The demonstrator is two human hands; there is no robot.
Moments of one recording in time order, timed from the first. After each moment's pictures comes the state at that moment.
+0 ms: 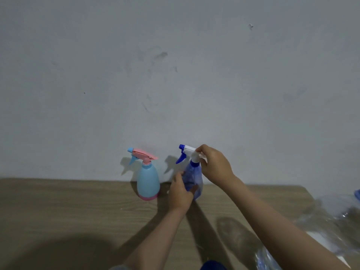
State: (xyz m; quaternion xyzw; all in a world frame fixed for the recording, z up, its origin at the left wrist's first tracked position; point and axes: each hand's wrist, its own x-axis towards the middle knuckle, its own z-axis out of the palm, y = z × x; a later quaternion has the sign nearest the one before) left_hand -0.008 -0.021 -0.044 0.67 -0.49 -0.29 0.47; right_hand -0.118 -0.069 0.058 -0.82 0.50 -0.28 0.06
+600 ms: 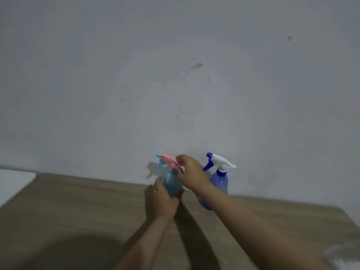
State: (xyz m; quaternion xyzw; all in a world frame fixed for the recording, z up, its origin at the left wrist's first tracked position) left_hand 0.091 0.018 -0.033 0.80 -0.40 -0.12 0.43; right_hand 0.014 -0.059 0.039 -0.83 0.44 -0.27 0.21
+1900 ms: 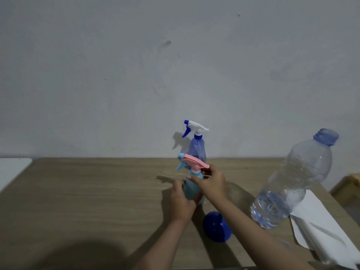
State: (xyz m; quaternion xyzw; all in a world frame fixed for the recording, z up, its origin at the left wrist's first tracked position) left_hand -0.019 0.144 -0.031 0.73 -0.48 -0.28 0.40; right_hand -0.112 0.082 -0.015 -0.60 0.55 -0.46 0.35
